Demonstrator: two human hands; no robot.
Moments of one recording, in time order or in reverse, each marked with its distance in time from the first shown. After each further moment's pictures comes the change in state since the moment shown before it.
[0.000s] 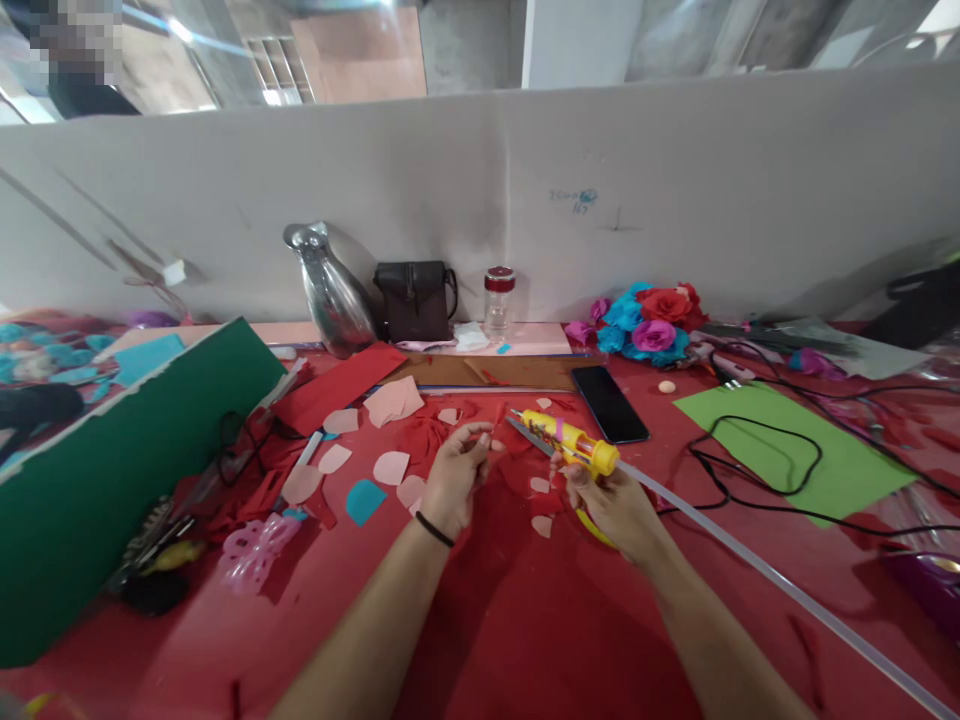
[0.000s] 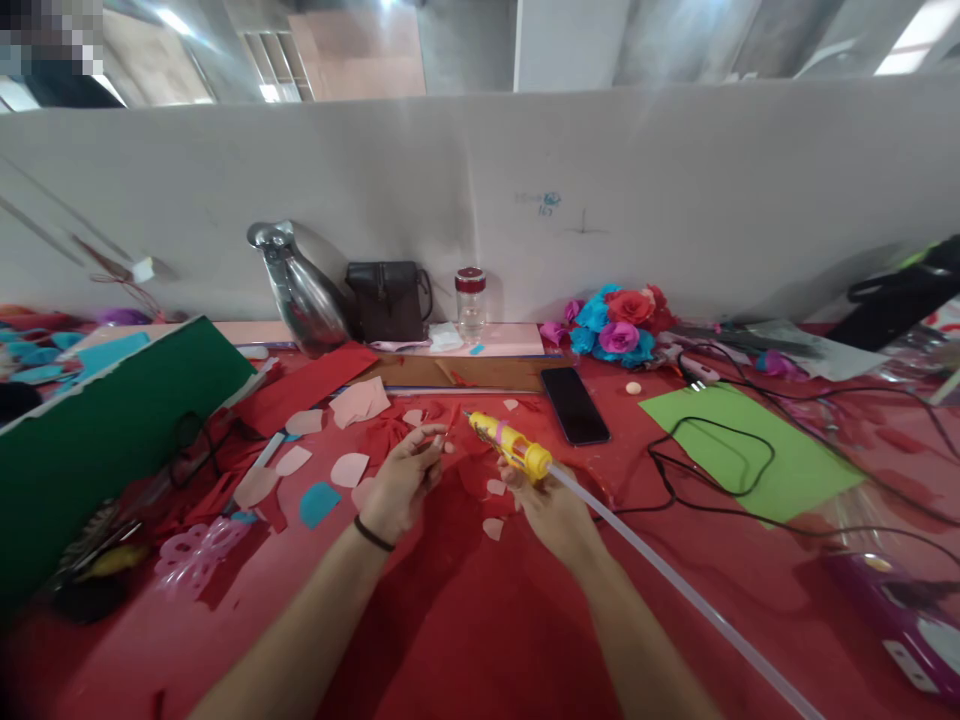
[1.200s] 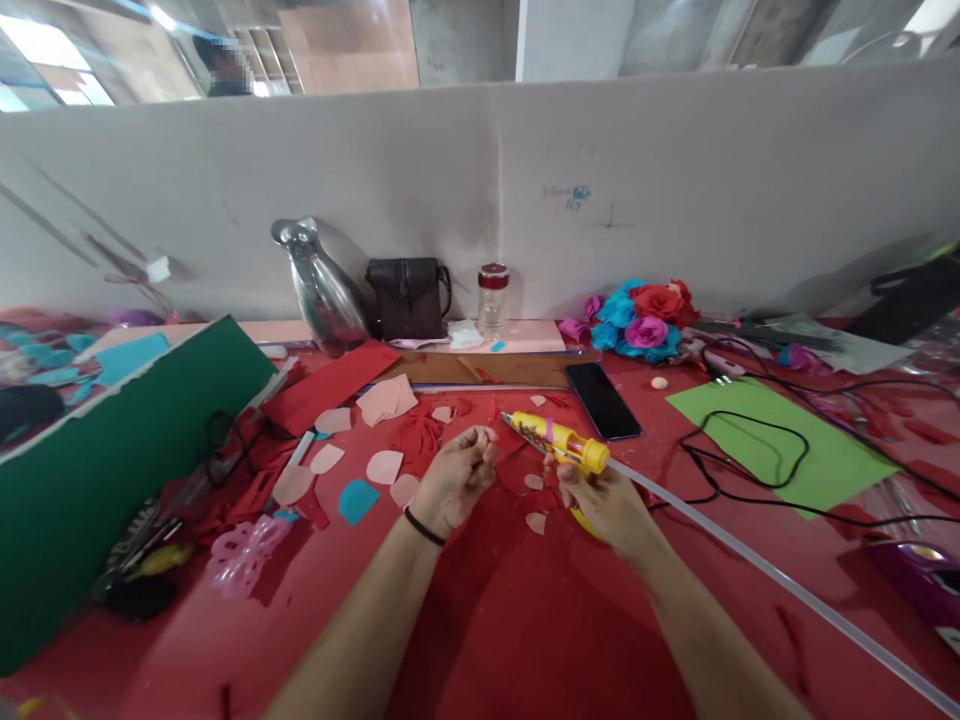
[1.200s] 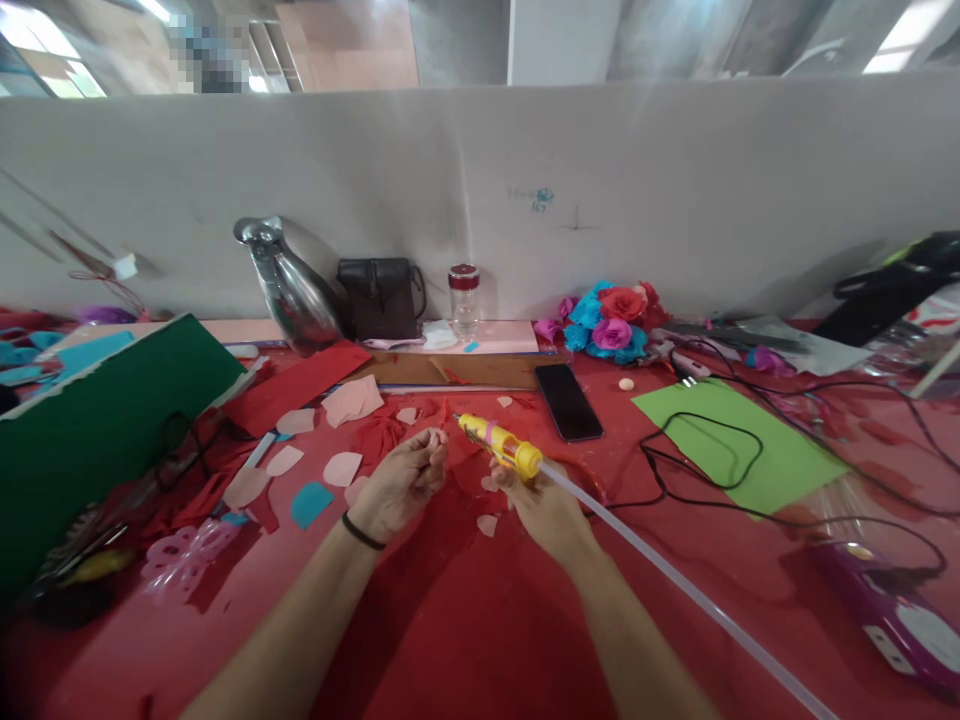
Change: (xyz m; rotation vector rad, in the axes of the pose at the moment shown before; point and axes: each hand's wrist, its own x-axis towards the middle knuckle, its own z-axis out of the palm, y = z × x) left_hand 0.000 0.006 0.001 -0.163 -0.208 -0.208; right_hand -0.002 -0.005 0.001 0.008 -0.034 0.065
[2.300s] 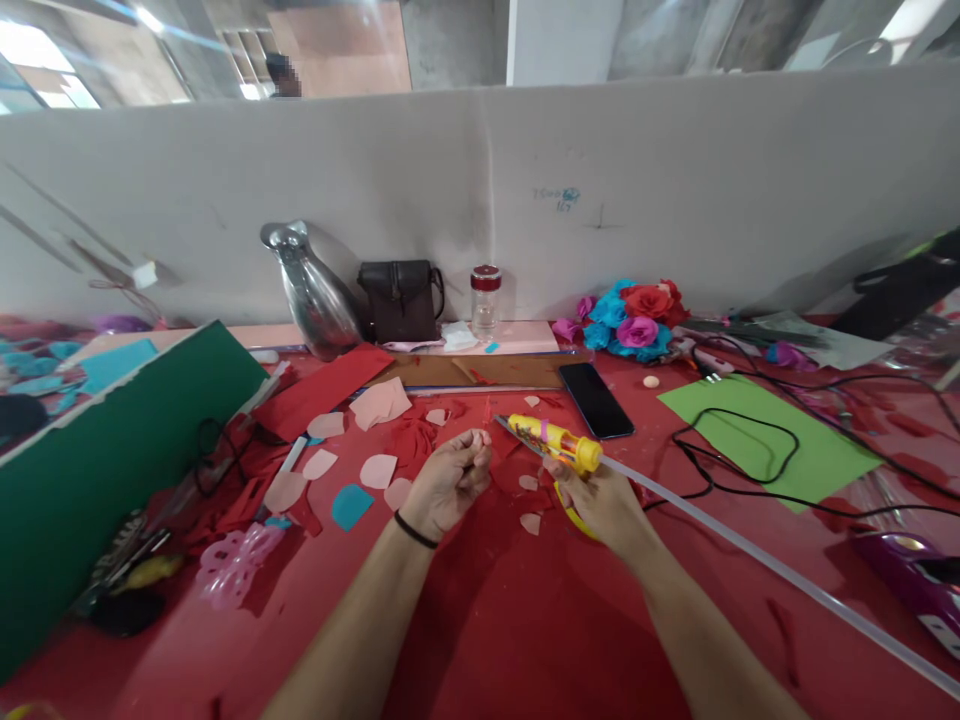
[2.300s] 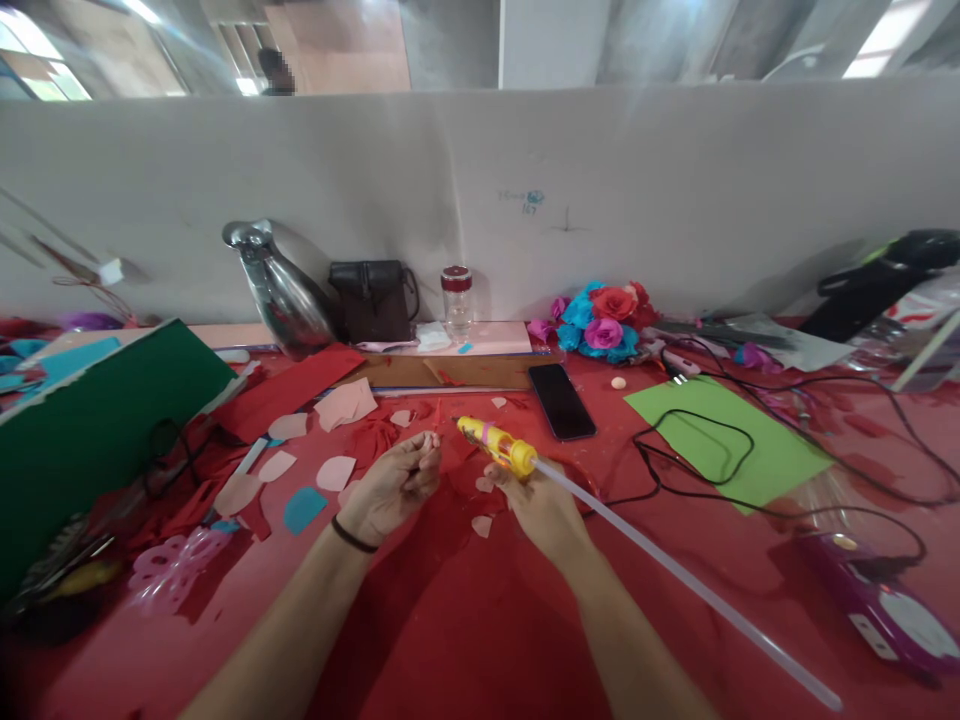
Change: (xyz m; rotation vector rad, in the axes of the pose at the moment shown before) left_hand -0.001 0.005 -0.003 -0.004 -0.085 -0.060; right_hand 0.002 0.003 -0.002 -0.198 0.060 -0.095
